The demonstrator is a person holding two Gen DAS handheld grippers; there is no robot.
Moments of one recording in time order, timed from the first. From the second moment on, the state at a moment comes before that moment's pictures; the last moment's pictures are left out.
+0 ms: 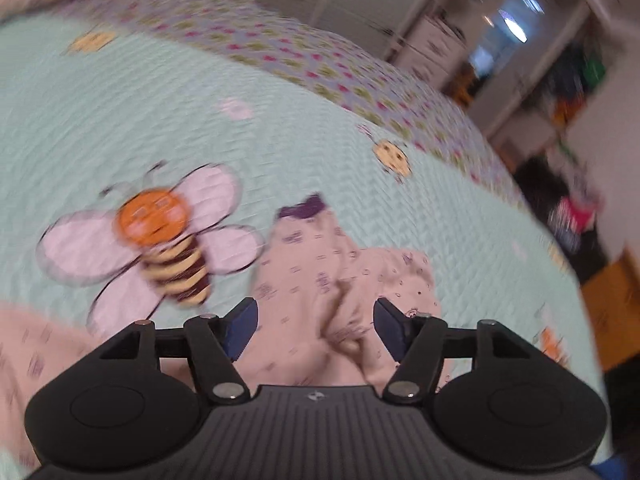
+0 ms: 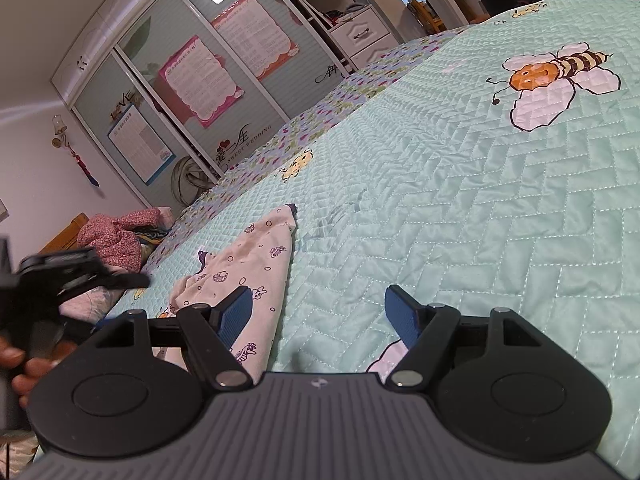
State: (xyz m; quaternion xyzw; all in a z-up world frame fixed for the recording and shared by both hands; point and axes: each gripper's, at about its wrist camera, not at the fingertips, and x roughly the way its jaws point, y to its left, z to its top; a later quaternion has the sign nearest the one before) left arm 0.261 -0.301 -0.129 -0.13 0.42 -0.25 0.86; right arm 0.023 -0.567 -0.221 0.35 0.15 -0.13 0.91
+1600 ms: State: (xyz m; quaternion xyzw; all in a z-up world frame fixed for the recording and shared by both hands) left arm 0.268 -0.463 -0.137 0.14 0.29 -0.39 0.86; right arm 0.022 -0.563 -0.221 0.35 0.15 -0.13 0.92
